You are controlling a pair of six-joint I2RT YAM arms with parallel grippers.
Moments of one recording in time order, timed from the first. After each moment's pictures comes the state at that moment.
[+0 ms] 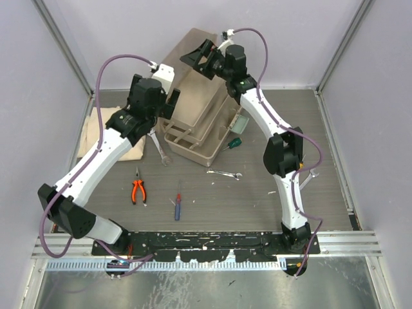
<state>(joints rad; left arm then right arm) -0.54 1.44 1.53 -0.49 -0.49 0.16 0.42 2.30 2.30 0.01 -0.39 0.90</state>
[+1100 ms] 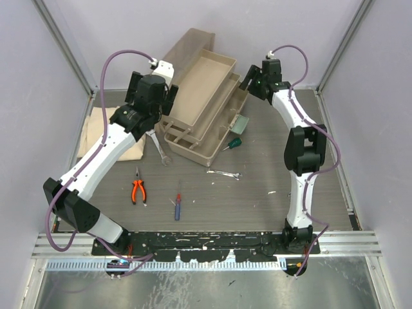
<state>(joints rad) -0.54 1.51 1.61 -0.51 -0.64 0.17 0.14 2.17 1.98 -0.36 -0.09 0.54</state>
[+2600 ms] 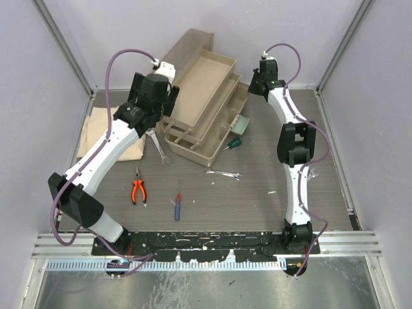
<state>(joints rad) -0.54 1.56 1.63 -0.56 -0.62 0.14 0.12 2.44 2.29 -0.45 0.01 0.35</state>
